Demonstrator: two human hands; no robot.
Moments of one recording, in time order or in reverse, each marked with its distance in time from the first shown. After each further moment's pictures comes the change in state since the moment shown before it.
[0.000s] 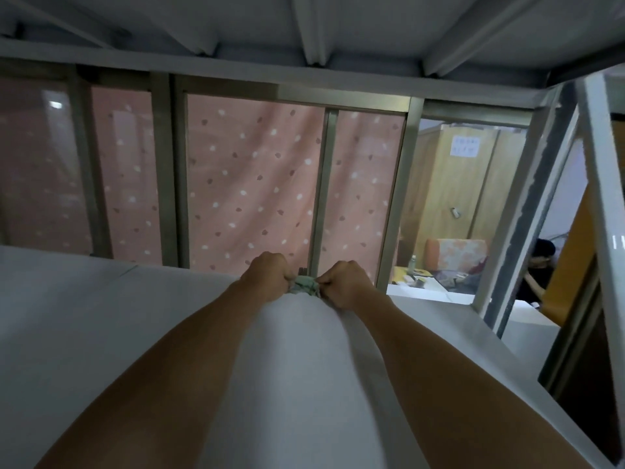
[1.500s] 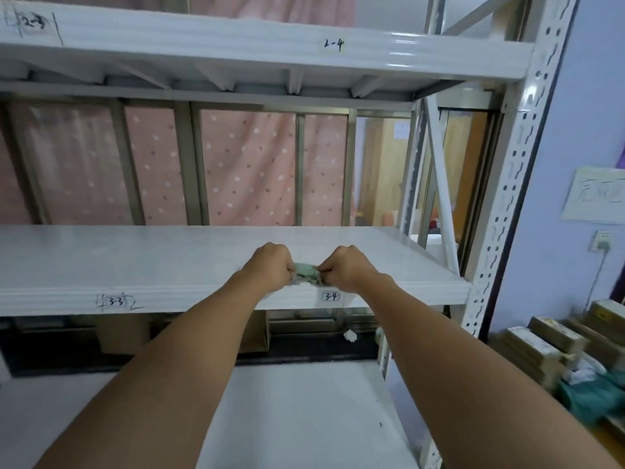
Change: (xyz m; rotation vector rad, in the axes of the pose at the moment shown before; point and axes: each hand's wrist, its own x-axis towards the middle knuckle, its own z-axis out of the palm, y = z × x) left_hand -0.314 0.053 -0.104 0.053 -0.077 0.180; right_hand -0.302 -0.163 -0.072 0.101 0.021 0.171
